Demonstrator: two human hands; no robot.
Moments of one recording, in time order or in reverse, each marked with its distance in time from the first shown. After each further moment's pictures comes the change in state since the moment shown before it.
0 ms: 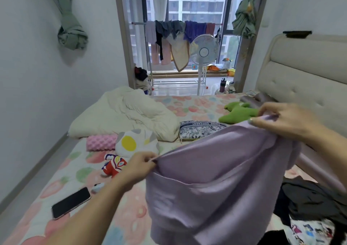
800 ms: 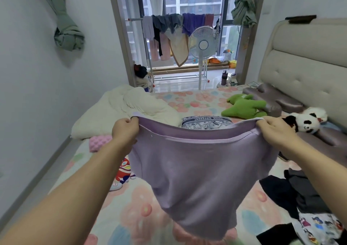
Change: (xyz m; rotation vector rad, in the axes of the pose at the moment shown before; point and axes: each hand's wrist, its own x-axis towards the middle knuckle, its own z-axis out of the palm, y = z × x) left_hand 0.068 0.038 -0.039 -0.118 0.562 -0.180; right_hand 0.004 0.007 0.073 0.469 0.032 0.301
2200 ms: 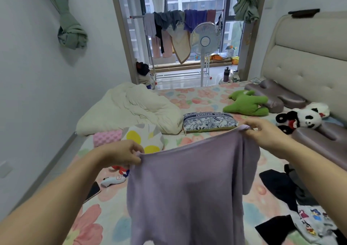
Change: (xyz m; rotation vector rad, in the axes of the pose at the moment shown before) left_hand -0.032 -0.033 -0.051 0.626 -0.931 0.132; right_hand -0.029 0.000 0.007 0.285 -0.301 -0.170
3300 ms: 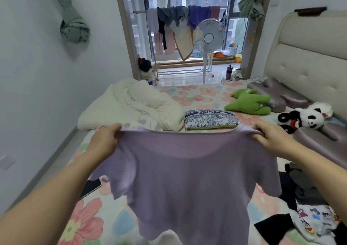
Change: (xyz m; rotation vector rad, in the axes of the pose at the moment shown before) left_hand 0.006 -0.046 -0.012 0.285 0.852 0.042; right_hand 0.004 0.035 -0.012 -0.525 0.011 -0.085
